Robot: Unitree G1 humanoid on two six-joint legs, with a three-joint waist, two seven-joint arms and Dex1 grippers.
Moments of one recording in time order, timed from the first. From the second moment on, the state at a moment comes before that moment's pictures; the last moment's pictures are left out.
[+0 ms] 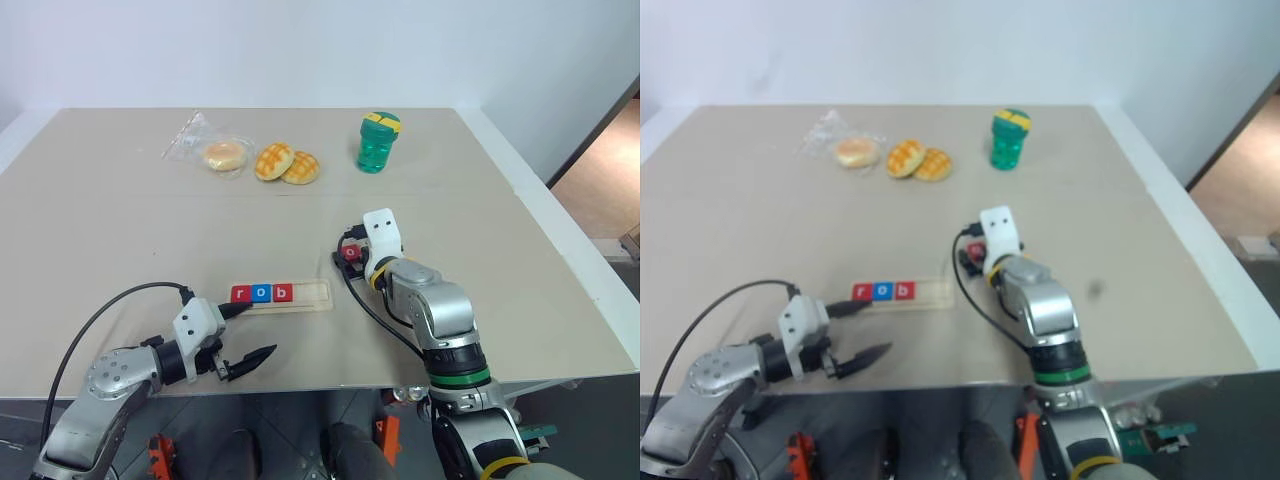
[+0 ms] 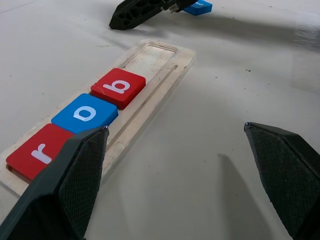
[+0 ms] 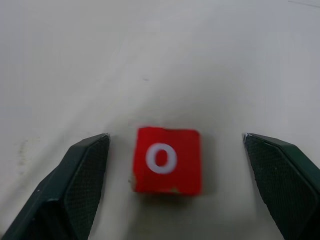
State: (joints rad) left arm 0.11 0.58 0.00 -0.40 -0.35 0.24 -0.85; right arm -0.58 -0.09 0.03 -0.07 0.05 0.98 0.12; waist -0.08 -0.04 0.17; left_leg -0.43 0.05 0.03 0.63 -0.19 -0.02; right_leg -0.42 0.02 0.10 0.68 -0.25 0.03
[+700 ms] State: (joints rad) left arm 0.05 0.58 -0.03 -0.40 -0.35 0.25 -0.86; right arm -0.47 0.00 0.04 -0.30 0.05 1.13 0.00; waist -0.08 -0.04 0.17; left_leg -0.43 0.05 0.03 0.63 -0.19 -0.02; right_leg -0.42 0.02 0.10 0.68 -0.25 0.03
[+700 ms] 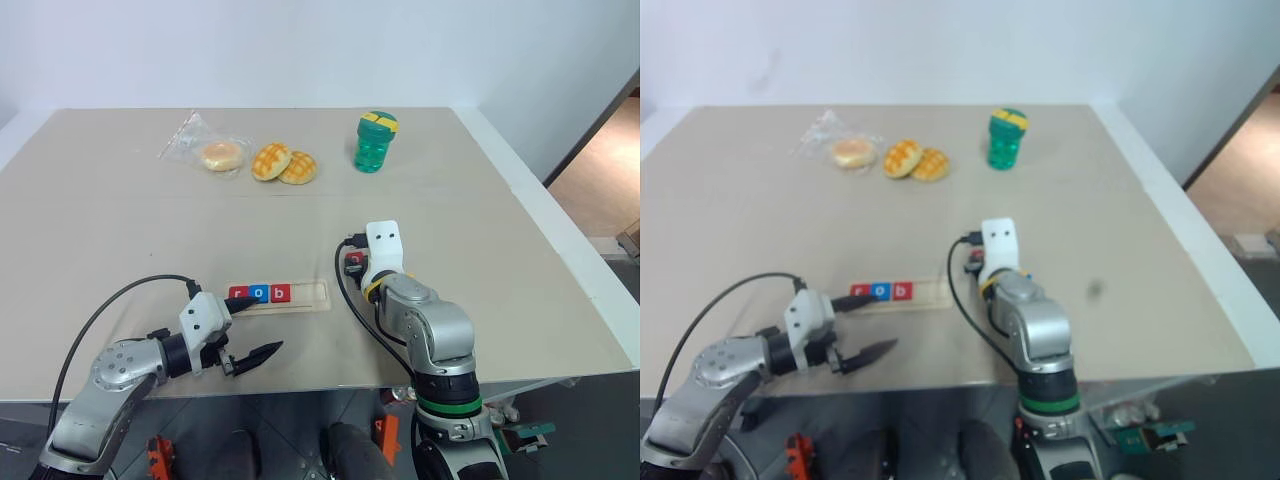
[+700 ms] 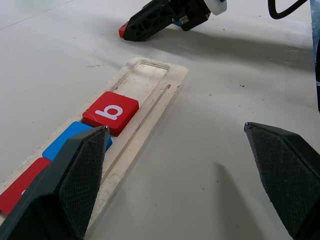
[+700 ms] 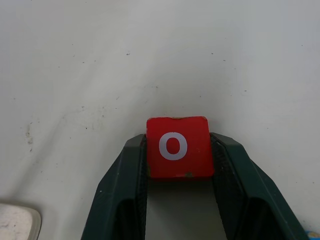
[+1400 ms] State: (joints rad) left arm 0.04 0.60 -0.03 -0.40 -0.36 0.26 -0.88; right arm -0.38 -0.01 0.06 -0.58 0.08 1.38 0.02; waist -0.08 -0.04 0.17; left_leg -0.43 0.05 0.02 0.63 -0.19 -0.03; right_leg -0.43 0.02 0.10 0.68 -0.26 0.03
